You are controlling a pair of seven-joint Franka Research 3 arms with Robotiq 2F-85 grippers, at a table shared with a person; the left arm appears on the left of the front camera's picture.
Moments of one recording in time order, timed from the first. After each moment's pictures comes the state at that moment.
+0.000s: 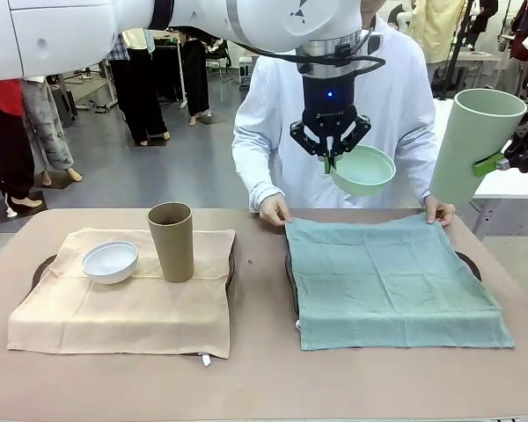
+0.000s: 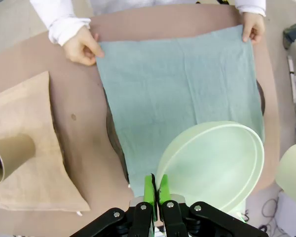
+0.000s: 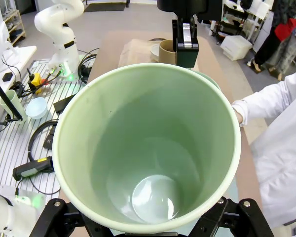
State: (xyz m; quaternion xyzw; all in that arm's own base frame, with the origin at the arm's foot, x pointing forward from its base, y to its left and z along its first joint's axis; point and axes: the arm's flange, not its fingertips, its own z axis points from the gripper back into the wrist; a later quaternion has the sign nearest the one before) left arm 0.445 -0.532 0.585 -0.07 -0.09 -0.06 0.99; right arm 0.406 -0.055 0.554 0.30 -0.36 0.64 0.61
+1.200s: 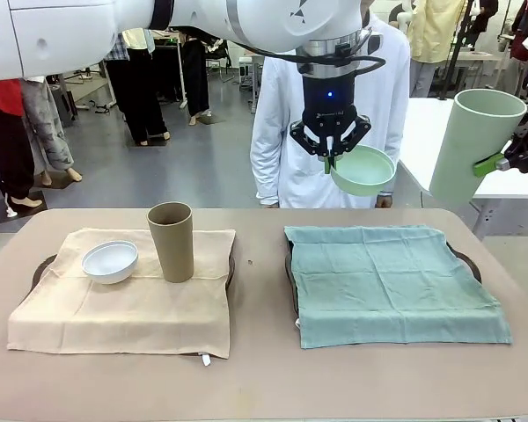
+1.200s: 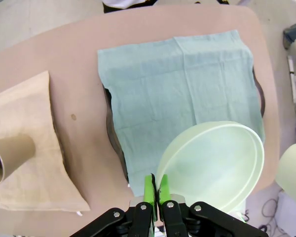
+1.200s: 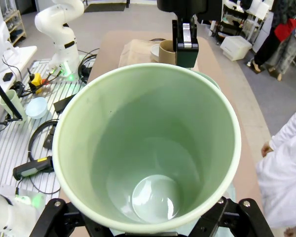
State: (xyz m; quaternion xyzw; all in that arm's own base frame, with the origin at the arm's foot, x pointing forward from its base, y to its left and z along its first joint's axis) left arm 0.445 -0.533 0.585 -0.07 -0.09 -0.06 0.99; right arm 0.408 -0.056 0.550 0.30 -0.36 0.64 0.61
